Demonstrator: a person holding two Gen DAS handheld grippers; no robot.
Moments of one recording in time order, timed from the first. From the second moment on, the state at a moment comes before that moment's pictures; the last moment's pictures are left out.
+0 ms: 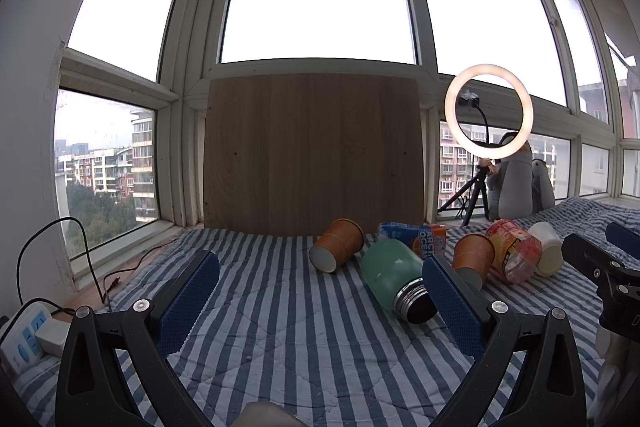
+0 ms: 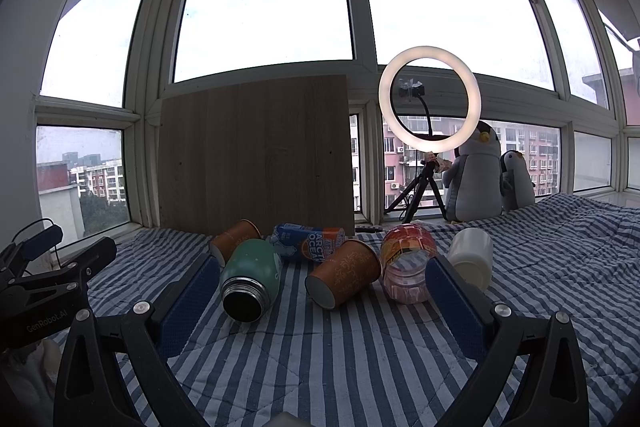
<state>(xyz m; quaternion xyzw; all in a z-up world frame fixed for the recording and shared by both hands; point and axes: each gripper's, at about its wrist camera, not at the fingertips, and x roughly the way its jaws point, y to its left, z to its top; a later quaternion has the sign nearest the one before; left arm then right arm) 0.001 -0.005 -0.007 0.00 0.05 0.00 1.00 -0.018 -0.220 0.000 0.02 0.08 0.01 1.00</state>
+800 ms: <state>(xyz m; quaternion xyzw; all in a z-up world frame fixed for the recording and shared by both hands) 0.001 -0.005 -0.007 0.00 0.06 0.00 1.00 -0.017 -0.220 -0.002 0.02 0.08 0.01 1.00</state>
